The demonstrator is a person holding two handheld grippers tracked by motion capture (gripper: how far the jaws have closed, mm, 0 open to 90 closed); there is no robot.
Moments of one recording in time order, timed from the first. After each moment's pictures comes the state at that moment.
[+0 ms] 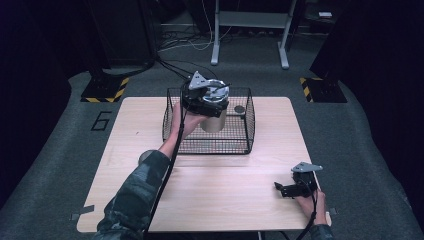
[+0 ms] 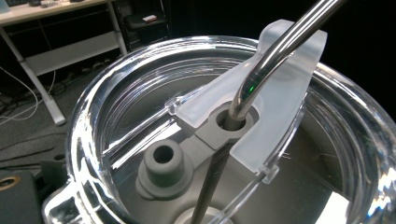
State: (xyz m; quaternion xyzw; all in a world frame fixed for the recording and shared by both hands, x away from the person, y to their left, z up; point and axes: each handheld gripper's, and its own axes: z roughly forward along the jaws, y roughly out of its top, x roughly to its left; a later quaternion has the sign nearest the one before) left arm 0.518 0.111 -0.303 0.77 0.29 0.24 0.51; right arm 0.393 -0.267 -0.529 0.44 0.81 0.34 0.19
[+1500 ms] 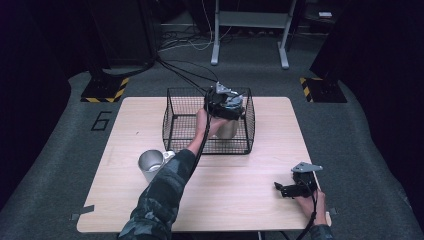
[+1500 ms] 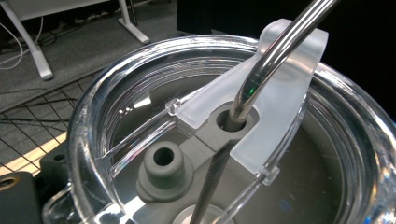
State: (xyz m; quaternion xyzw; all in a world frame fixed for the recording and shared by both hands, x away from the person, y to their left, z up) left arm 0.570 0.052 -0.374 0.79 0.35 0.20 0.47; right arm 0.393 -0.267 -0.529 0.44 0.81 0.34 0.19
